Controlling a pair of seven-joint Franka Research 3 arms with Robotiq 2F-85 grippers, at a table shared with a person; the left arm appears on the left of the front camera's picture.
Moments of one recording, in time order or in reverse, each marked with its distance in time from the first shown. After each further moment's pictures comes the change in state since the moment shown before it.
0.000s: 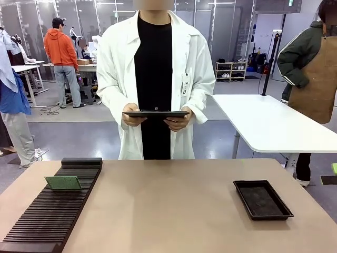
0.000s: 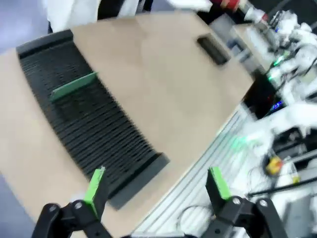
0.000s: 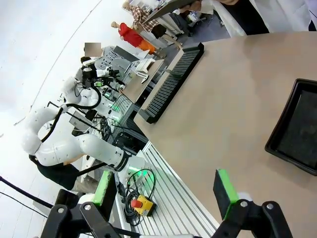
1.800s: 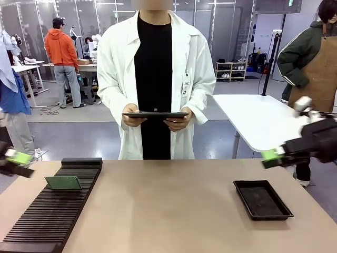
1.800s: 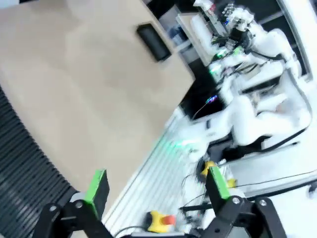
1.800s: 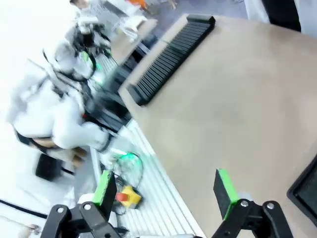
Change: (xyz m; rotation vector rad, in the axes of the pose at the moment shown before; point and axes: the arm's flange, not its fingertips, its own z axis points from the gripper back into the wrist) left arm 0.016 -0.013 -0.117 -0.432 -0.024 0.237; right arm 0.059 0.040 -0.124 -0.040 0.194 0.094
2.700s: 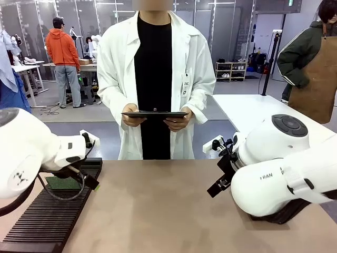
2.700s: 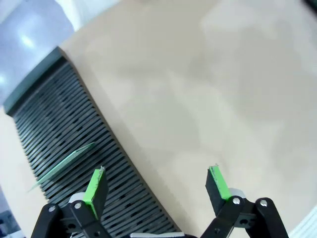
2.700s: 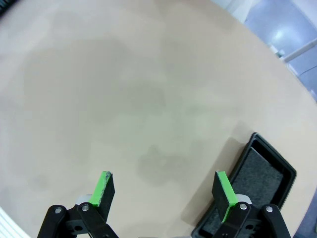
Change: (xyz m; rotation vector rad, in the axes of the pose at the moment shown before) left arm 0.054 0.011 -0.204 0.941 0.214 -0.414; right arm 0.013 -0.029 -0.211 -0.904 0.316 0.327
